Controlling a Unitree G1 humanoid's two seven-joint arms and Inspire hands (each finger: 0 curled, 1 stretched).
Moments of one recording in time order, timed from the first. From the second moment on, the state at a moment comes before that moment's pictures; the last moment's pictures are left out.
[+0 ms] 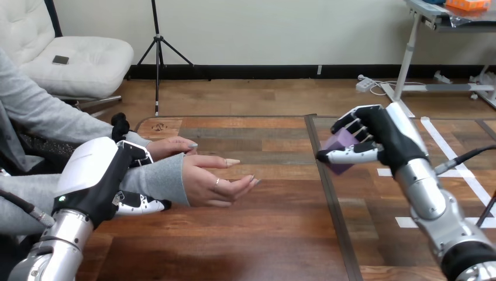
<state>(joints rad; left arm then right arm) -0.08 0.56 -0.09 0.24 0.54 -0.25 0.10 -0.67 -0.37 0.14 1.14 -0.25 -0.43 -0.09</state>
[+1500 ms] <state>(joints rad) -0.10 0.47 -0.10 0.24 0.56 -0.25 0.11 -0.64 -0.20 0.10 1.09 -0.19 -0.52 -0.11</state>
